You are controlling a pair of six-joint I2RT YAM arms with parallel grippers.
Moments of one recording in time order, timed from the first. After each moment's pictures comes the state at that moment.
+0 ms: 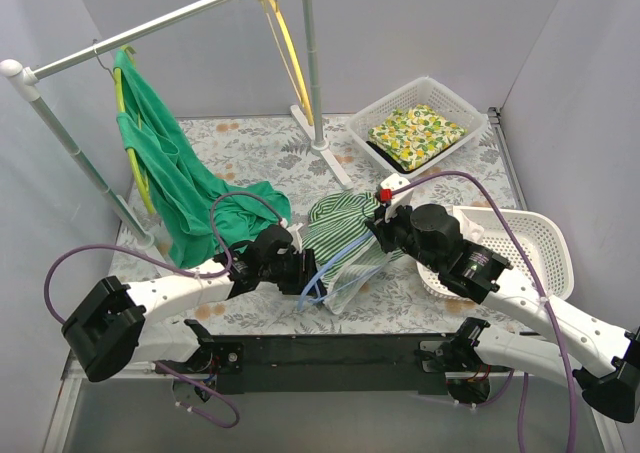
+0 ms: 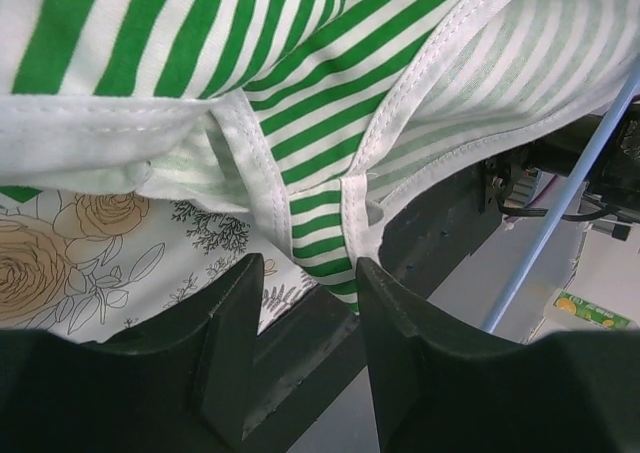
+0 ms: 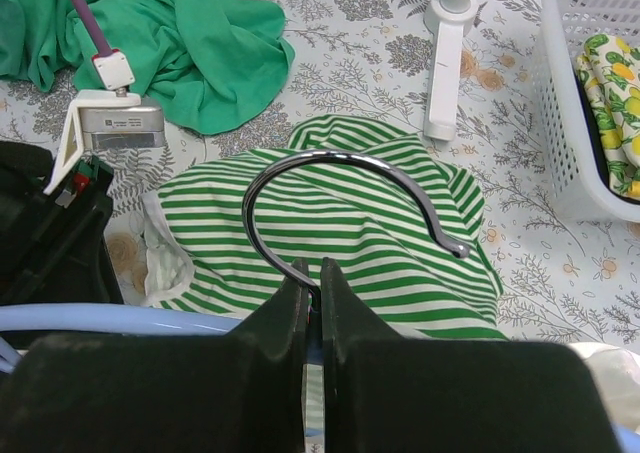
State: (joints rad) left arm -0.84 1.21 0.56 -0.13 0.33 -0.81; right arm 0.91 0.87 0.79 -0.24 0.18 0.04
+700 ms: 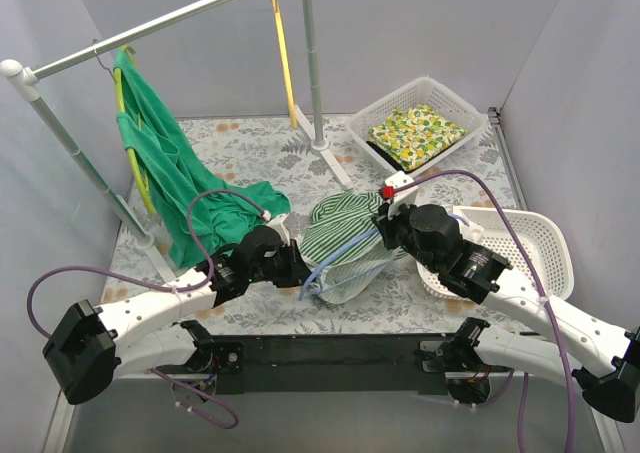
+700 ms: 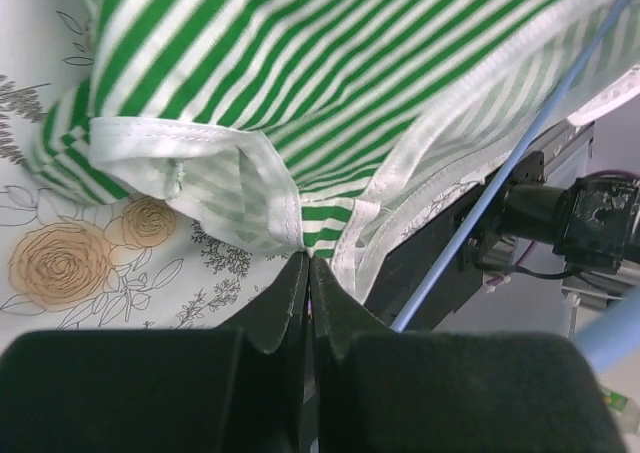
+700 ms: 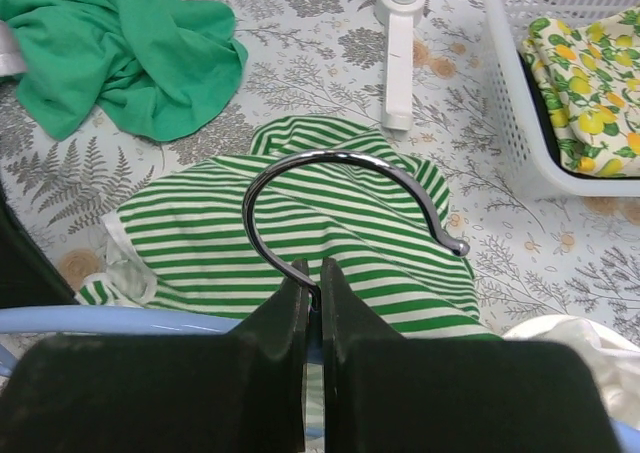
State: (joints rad) left arm -0.85 1.06 0.54 -0.14 0.17 -0.86; right arm 0.91 0.87 0.79 -0.25 0.28 0.05
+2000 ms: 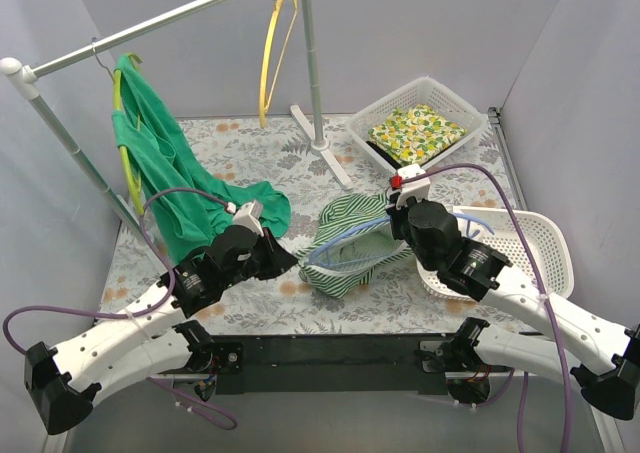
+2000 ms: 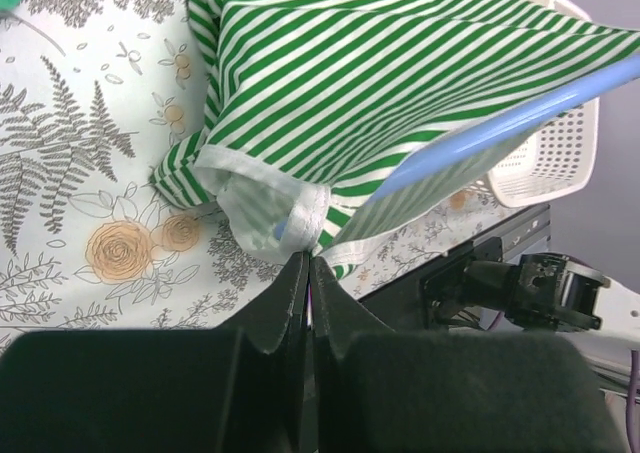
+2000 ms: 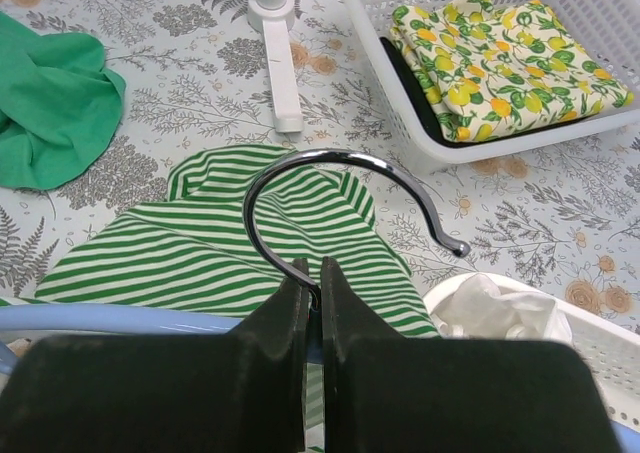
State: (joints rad) left arm -0.85 0.78 0.63 -0.39 -0.09 -0.93; right arm 0.91 0.88 0.81 -0.28 0.55 0.07
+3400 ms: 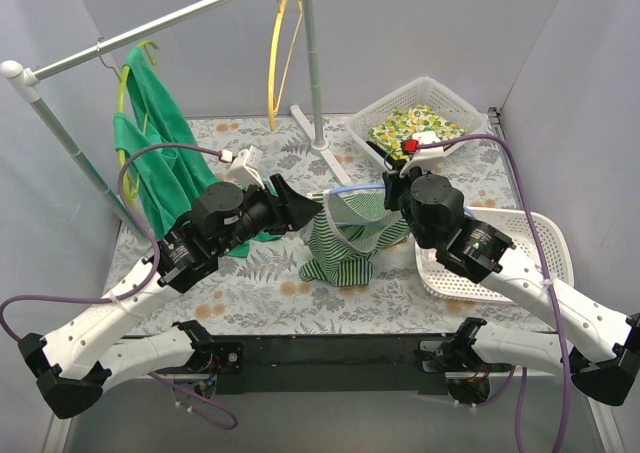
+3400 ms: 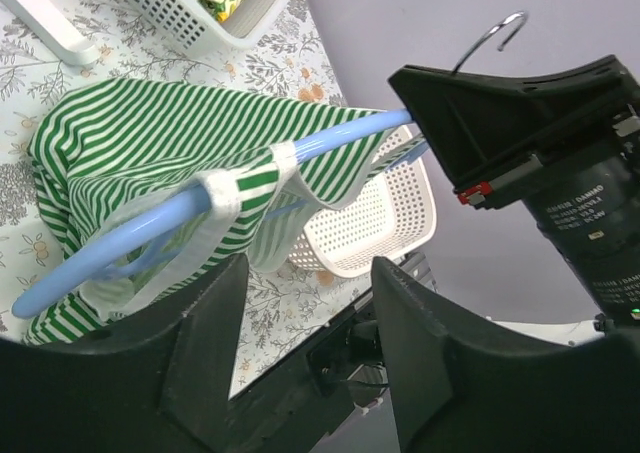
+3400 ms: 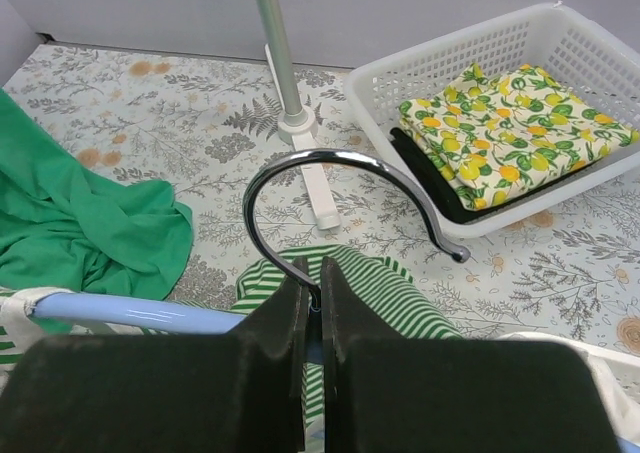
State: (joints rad) left arm -0.85 0.93 1.05 -0.34 -0.06 -0.83; right arm 0.92 1.00 1.07 -0.26 0.63 0.21
